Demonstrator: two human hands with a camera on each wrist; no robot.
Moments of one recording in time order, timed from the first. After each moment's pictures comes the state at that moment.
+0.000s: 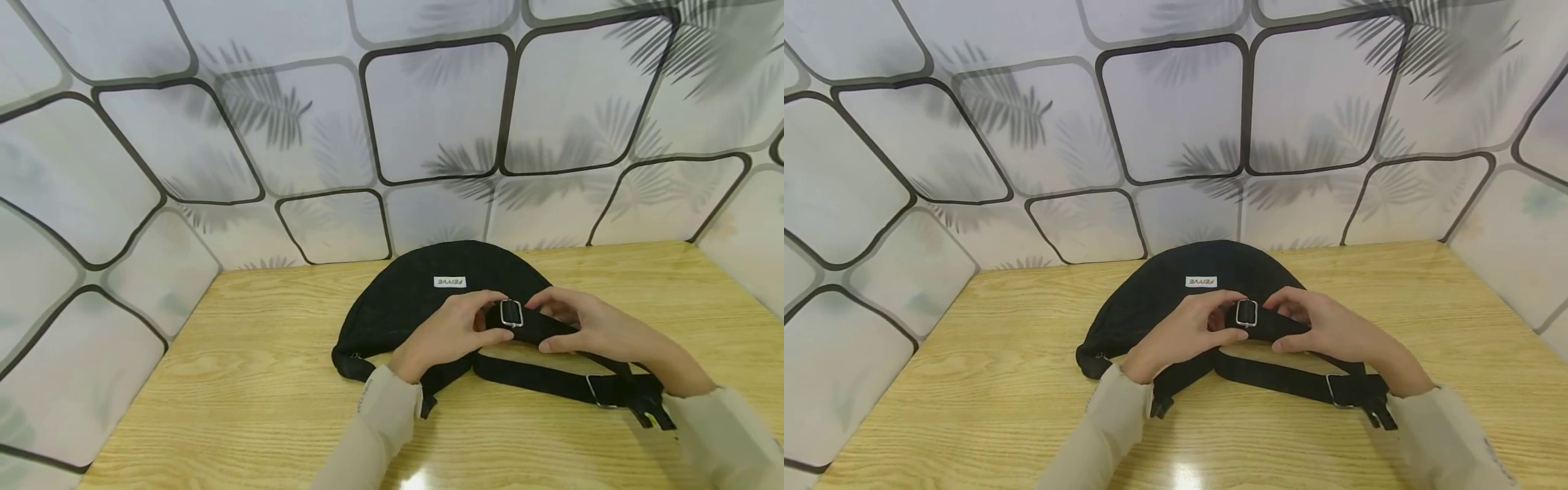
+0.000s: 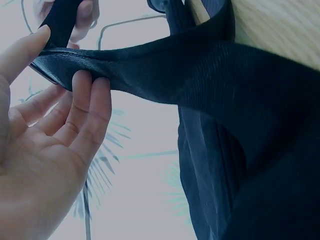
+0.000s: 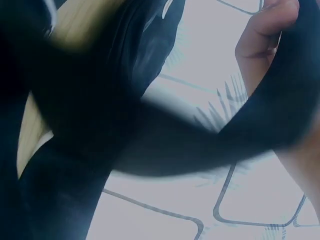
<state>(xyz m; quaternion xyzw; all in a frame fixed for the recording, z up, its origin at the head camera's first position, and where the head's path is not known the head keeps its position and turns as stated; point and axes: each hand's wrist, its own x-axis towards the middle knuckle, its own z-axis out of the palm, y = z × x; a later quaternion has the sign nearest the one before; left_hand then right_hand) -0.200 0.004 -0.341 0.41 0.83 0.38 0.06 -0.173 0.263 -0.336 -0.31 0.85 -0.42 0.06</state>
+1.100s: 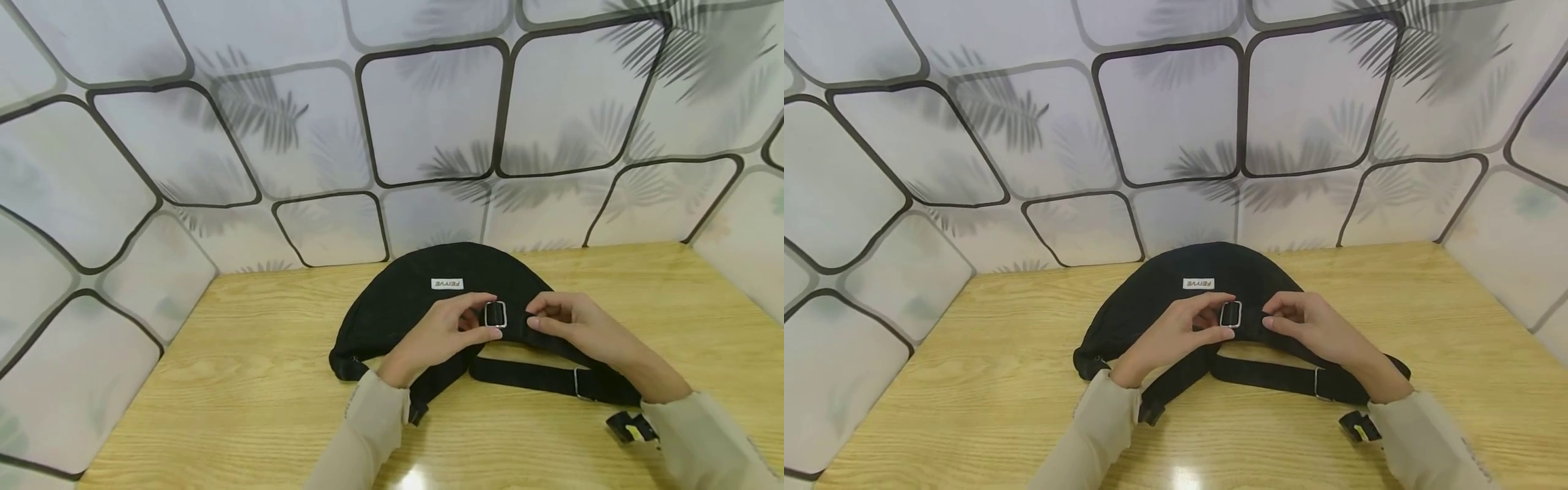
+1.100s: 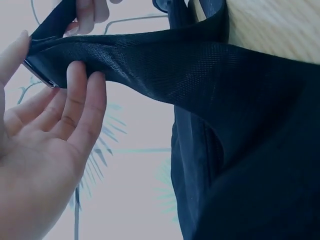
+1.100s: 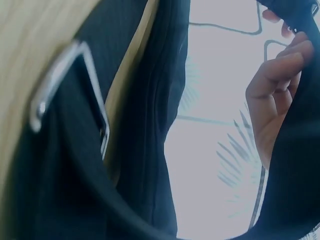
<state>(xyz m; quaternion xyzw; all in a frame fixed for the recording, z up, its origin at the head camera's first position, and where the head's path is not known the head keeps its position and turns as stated) -0.198 -0.008 -0.346 0.38 0.79 0.47 0.10 -0.171 0.250 -0.354 -0.28 0.81 -0.51 -0.01</state>
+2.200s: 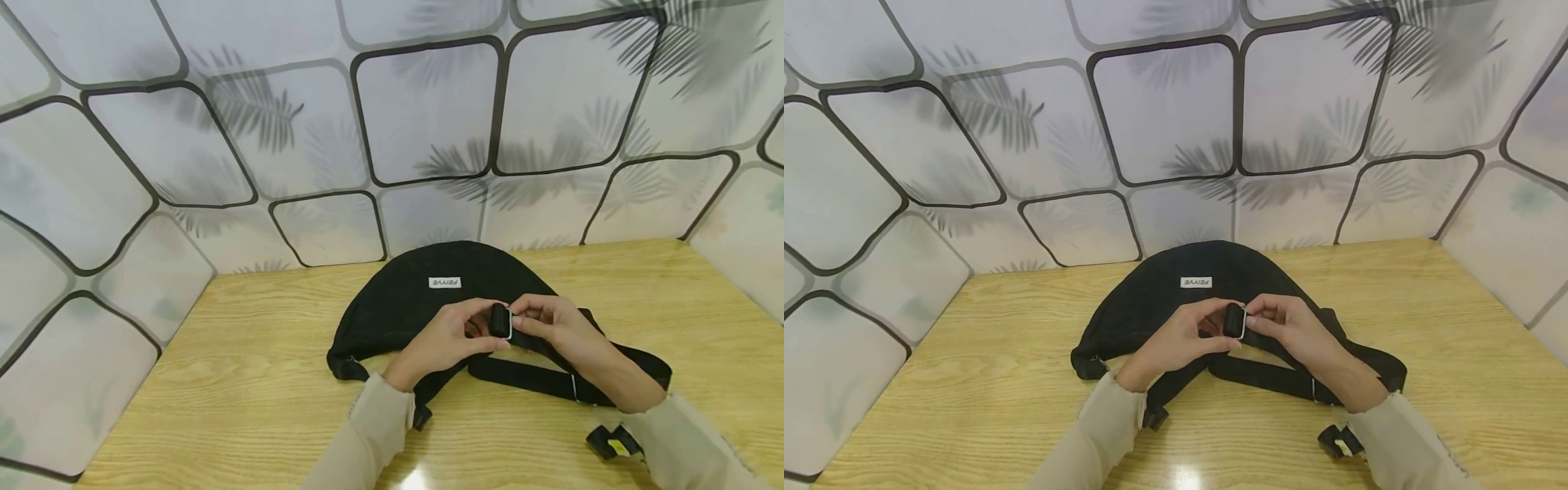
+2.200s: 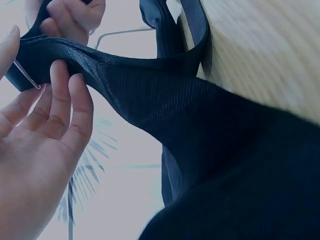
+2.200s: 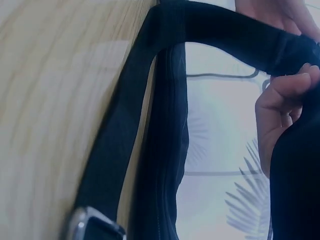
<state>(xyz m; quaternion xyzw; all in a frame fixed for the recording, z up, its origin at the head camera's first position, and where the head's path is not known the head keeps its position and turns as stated) -0.194 0.002 -0.353 0.41 0.75 0.50 0.09 -0.163 0.227 -0.357 -0.22 0.75 -0.63 0.05</state>
